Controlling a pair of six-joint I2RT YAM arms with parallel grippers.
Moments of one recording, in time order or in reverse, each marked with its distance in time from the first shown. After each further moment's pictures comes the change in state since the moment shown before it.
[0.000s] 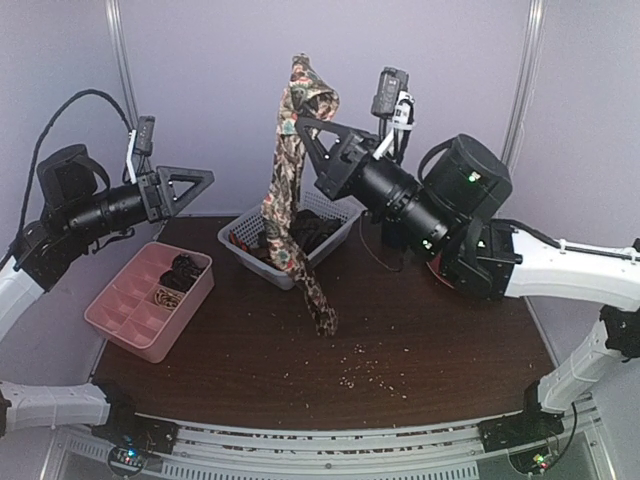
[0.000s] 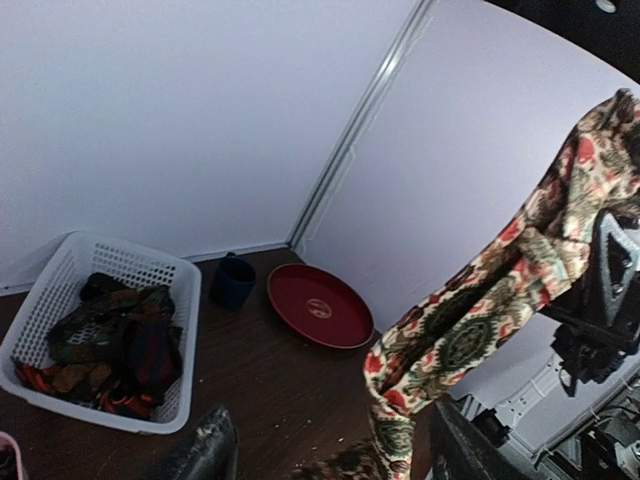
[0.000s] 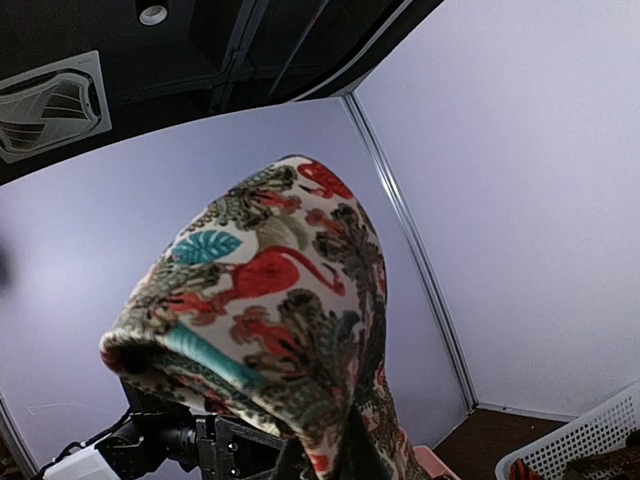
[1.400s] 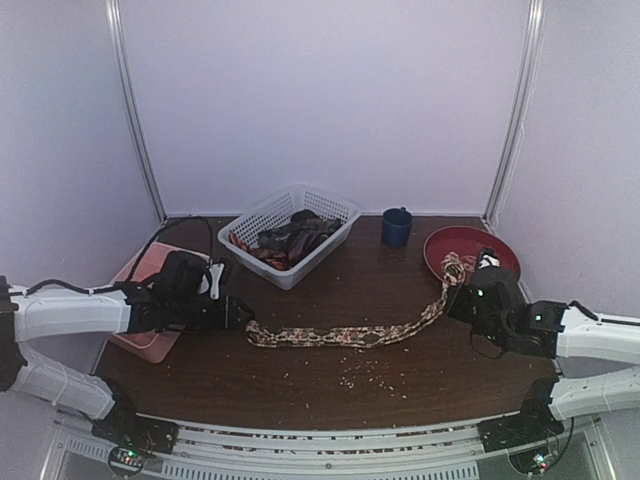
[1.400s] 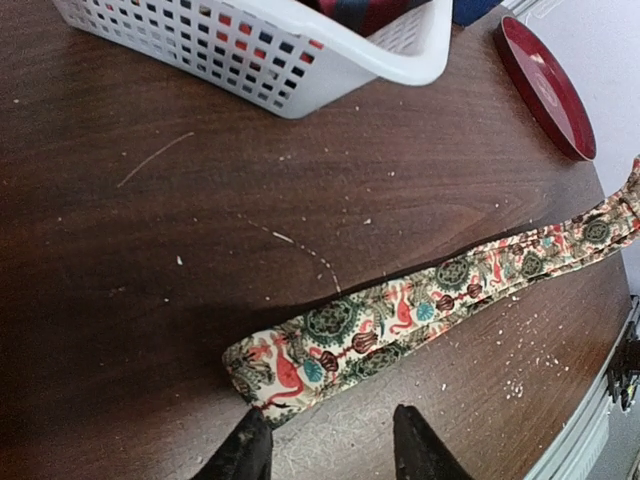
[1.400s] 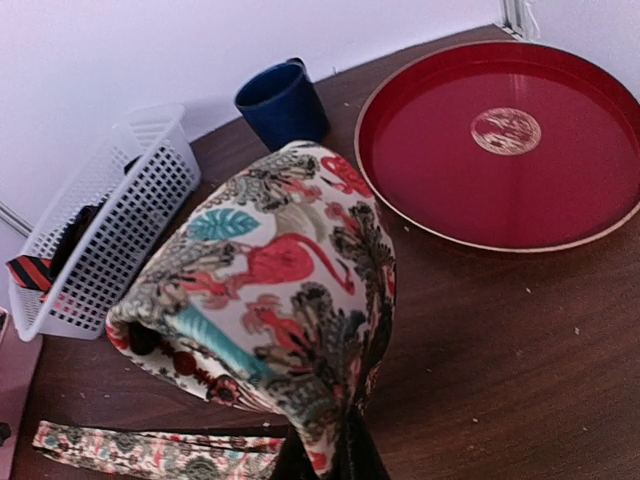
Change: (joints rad) left arm -0.126 0.310 -0.532 0.122 -0.286 -0.075; right arm -0.414 -0.551 -0.916 -0.670 0.318 0.538
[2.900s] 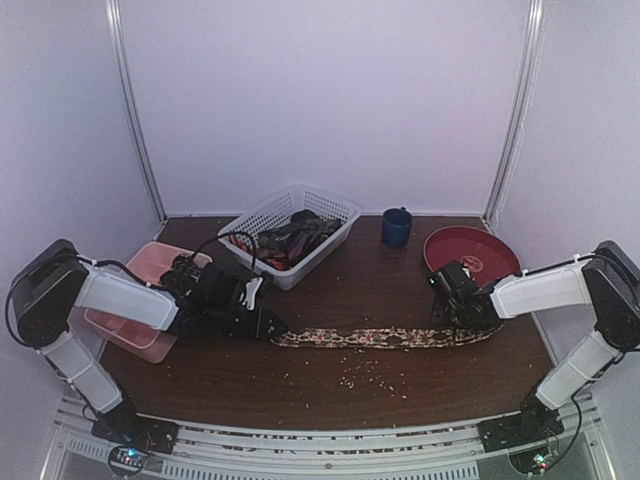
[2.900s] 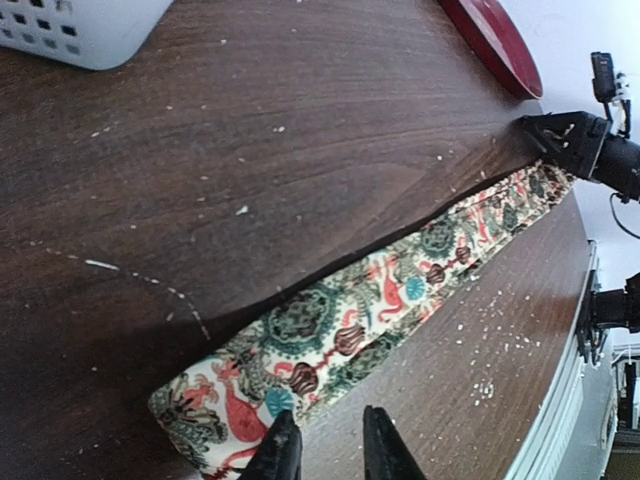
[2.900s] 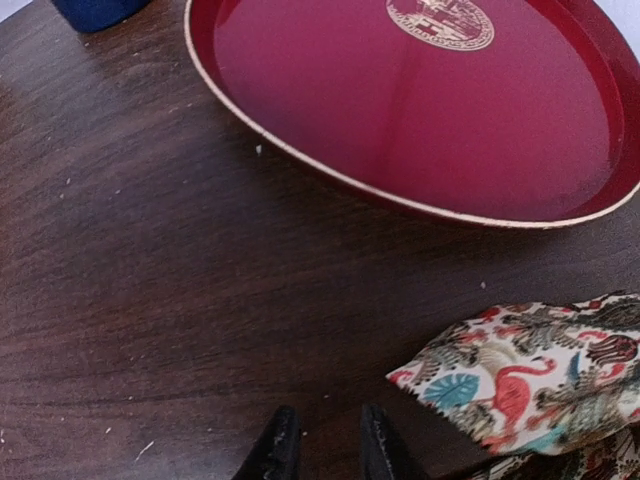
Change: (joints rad) left arm -0.057 0.377 0.042 0.354 0.230 -0.011; right arm -0.210 0.584 0.156 -0.041 -0.063 -0.088
